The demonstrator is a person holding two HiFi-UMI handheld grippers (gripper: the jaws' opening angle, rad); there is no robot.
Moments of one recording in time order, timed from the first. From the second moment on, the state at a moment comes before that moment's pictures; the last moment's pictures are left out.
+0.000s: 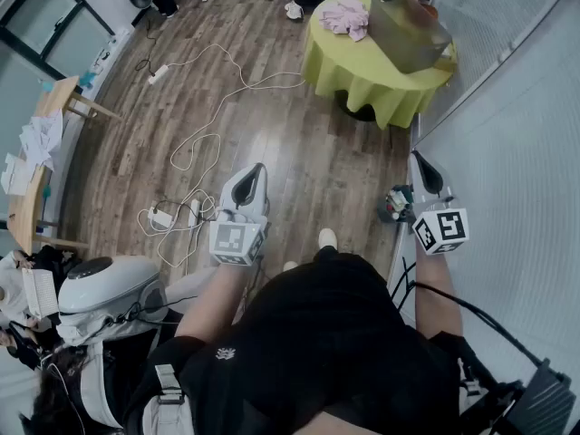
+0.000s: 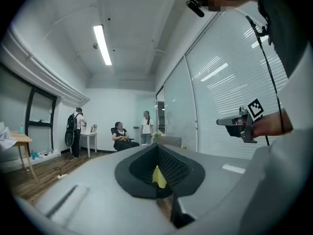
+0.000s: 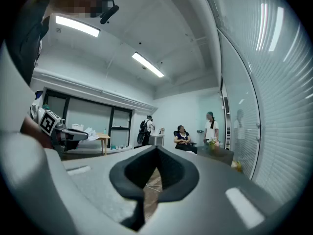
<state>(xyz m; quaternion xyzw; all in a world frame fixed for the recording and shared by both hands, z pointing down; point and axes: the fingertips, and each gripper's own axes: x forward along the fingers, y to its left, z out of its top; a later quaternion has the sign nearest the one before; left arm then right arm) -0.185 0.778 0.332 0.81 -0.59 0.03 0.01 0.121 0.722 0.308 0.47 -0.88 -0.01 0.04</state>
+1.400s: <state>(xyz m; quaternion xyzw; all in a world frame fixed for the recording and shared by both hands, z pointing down) -0.171 0.537 0.377 0.80 -0.60 0.07 0.00 0.124 0.476 0.380 0.44 -0.90 0.04 0.06</state>
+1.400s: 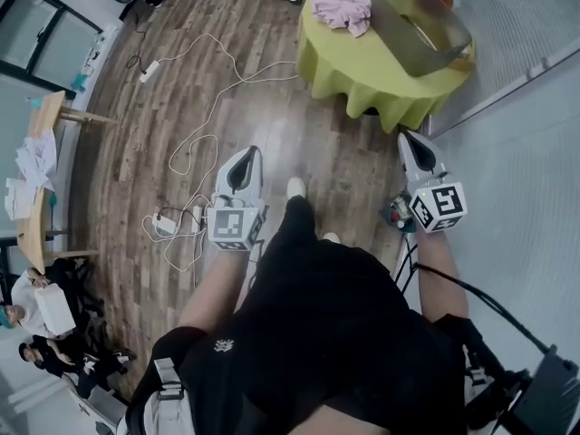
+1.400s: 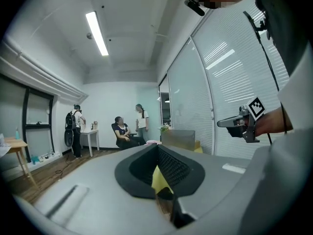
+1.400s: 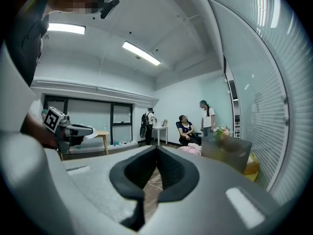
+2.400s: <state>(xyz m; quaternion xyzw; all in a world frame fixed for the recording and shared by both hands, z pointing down) -0.293 0.240 0.370 0.85 -0.53 0.02 0.01 0.006 0.247 0.387 0.51 -0.85 0.06 0.09</state>
